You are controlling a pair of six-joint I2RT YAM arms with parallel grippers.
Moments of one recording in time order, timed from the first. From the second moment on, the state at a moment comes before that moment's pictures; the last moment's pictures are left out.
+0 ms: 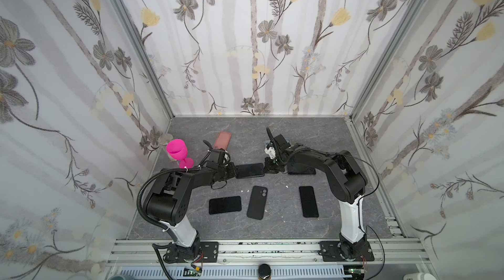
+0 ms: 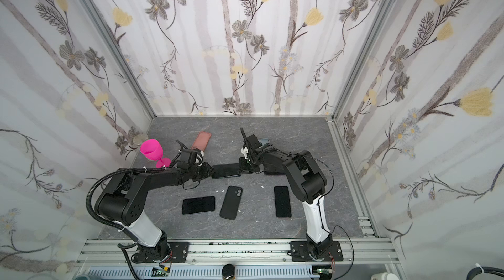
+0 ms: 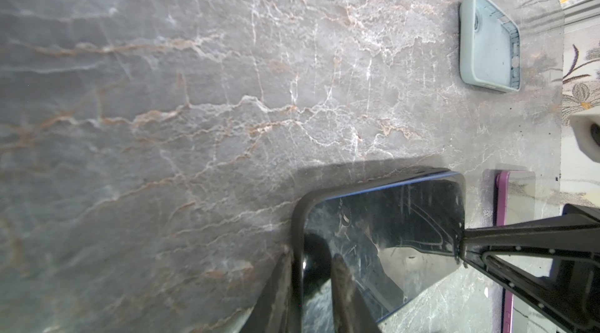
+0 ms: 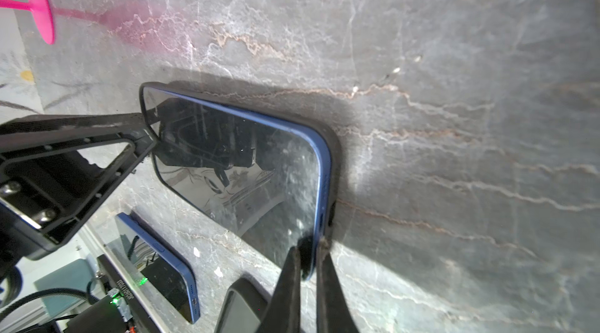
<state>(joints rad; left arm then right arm) -0.29 1.70 0.70 0.06 0.32 -0.60 0.62 2.09 1.39 -0.51 -0.41 0.49</state>
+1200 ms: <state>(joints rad) -0.25 1.66 0.79 -0.16 0.28 -0.57 0.69 2.14 1.73 -0.80 -0.15 0.39</state>
